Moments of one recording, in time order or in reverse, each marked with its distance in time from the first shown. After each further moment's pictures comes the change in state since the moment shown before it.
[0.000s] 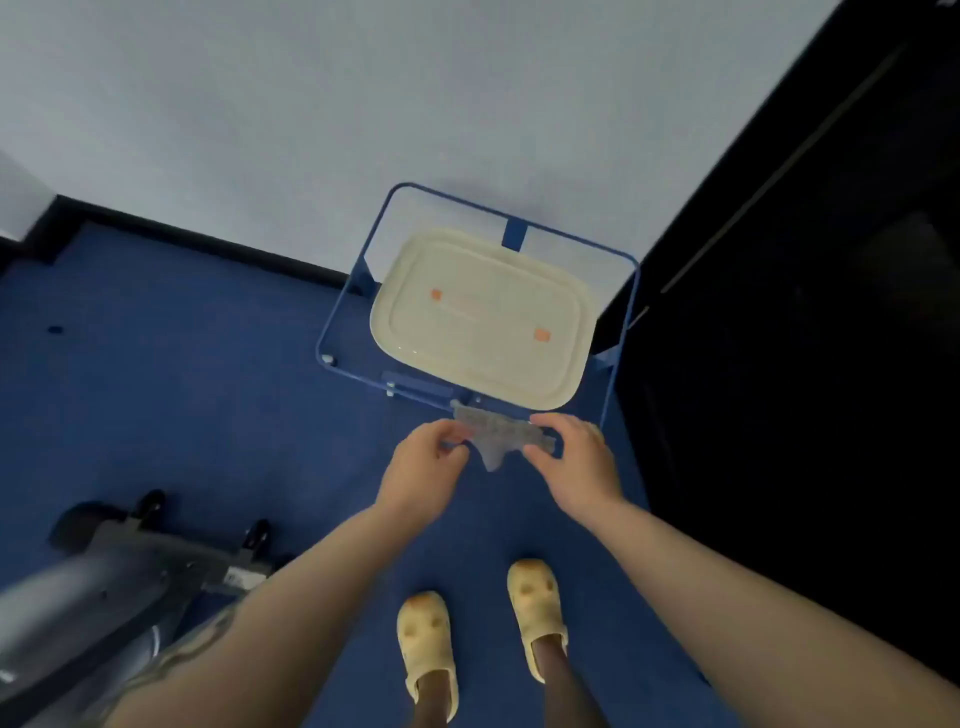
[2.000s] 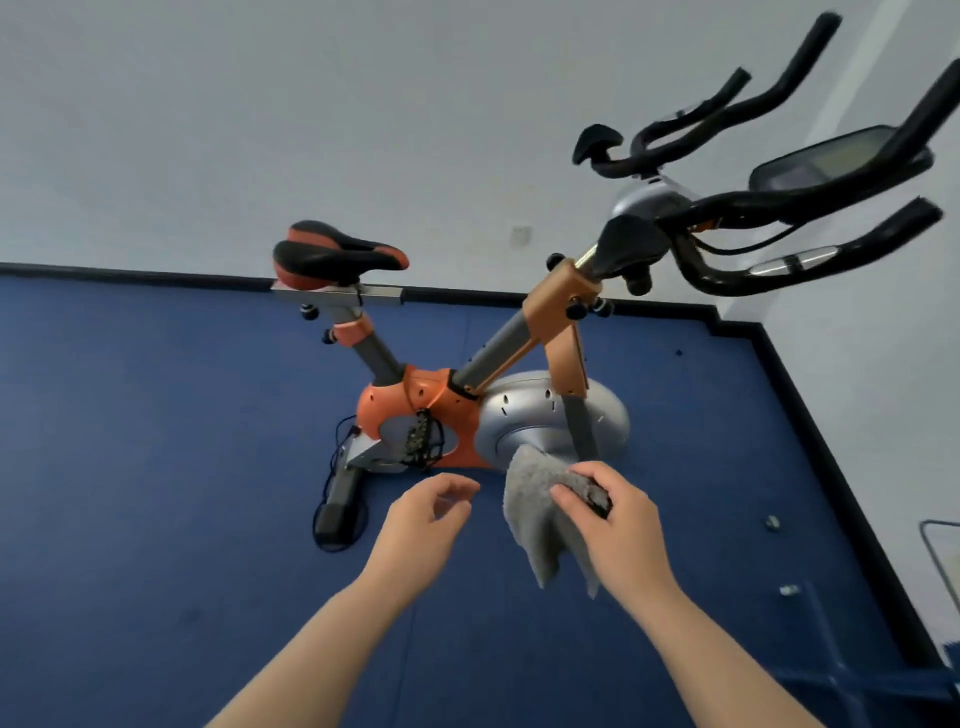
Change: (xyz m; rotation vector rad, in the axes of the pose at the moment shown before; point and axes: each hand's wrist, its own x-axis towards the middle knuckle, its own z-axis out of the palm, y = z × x) left_hand -0.676 -0.136 0.018 -0.516 1.311 -0.406; right_hand -0.511 -0.175 0.101 0.064 -0.896 -1.101
